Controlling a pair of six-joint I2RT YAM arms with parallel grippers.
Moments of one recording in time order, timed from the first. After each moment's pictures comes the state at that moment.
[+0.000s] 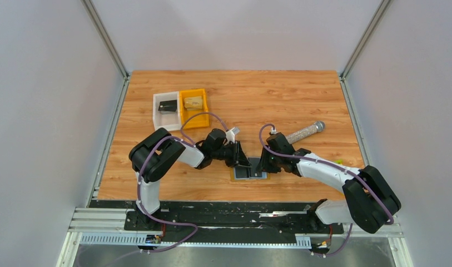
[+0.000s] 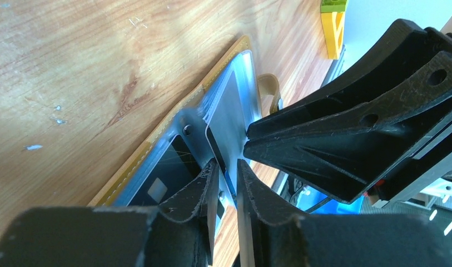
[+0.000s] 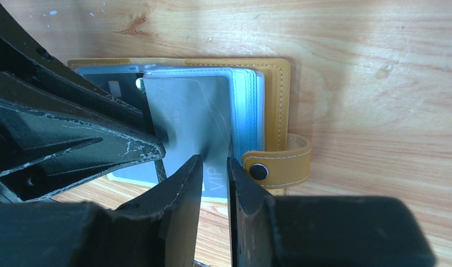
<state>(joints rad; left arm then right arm) -0.76 1.93 0.77 0.60 0.60 -0.93 0.62 1.32 0.59 -0.24 -0.06 0.73</state>
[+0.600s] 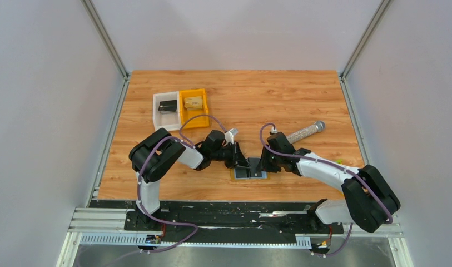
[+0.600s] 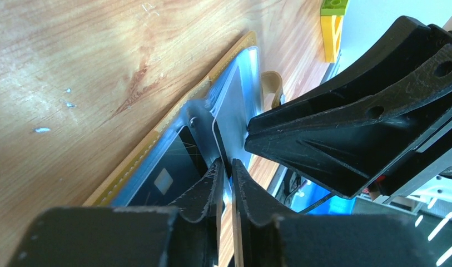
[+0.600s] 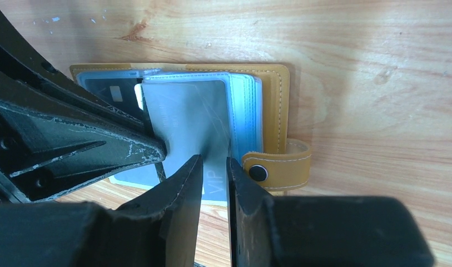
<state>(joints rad) -0.76 1.93 0.74 0.64 0.59 -0.98 0.61 1.33 0.59 -0.23 -0.07 0.73</state>
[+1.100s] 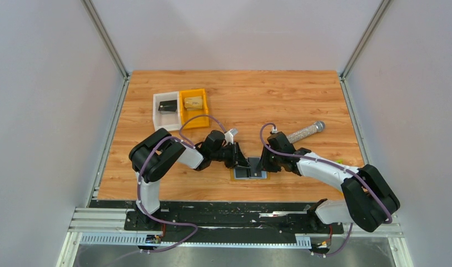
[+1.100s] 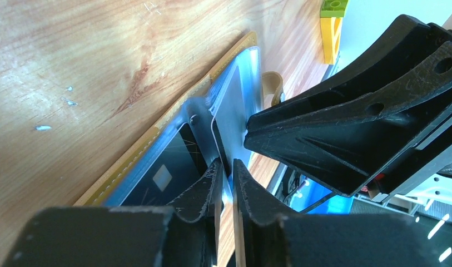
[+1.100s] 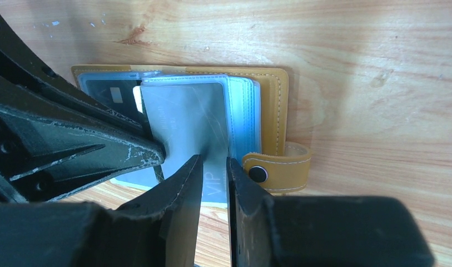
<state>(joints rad) -0.76 1.93 0.74 0.64 0.58 -0.99 0.60 1.34 0.59 -0.23 -0.07 0.73</state>
